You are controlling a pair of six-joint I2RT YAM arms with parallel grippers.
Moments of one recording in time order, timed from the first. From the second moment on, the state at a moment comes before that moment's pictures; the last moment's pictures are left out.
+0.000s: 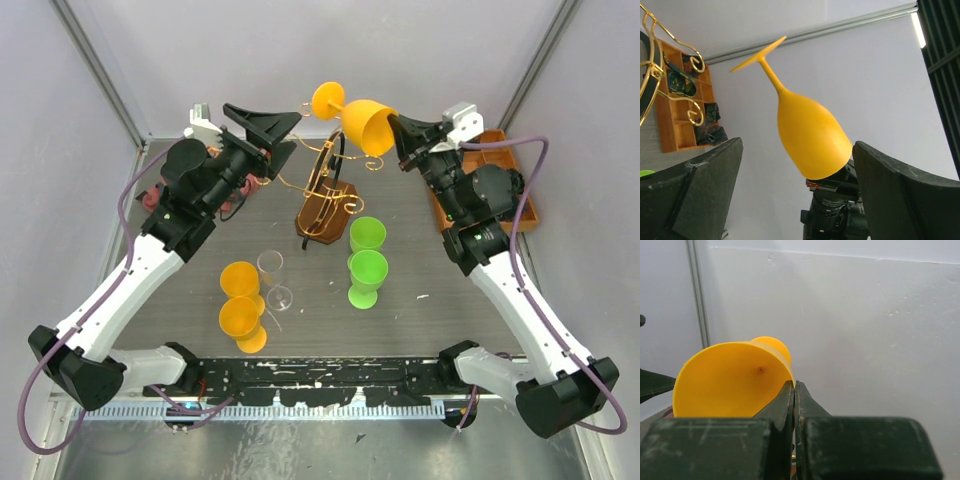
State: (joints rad) left arm -0.60 1.23 1.32 0.03 0.01 -1.34; right arm 0.37 1.06 1.12 0.38 -0.16 0.00
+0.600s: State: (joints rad) left arm -0.60 1.25 1.32 0.06 0.01 -1.40; right arm 0.60 1.14 1.11 0.46 -0.10 -0.16
